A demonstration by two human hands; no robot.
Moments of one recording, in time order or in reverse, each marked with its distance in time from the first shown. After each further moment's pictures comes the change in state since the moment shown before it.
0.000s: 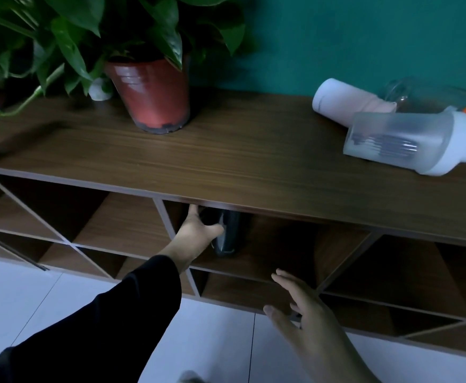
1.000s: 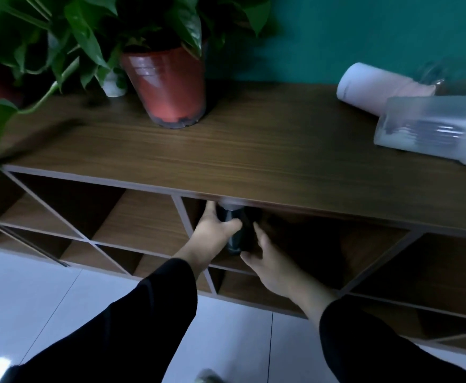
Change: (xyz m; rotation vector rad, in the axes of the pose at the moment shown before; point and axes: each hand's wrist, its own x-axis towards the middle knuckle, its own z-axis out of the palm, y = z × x) left_hand 0.003 -0.009 -0.003 -0.026 0.033 0.090; right_hand 0.126 -0.017 0.049 0.037 -0.220 0.129
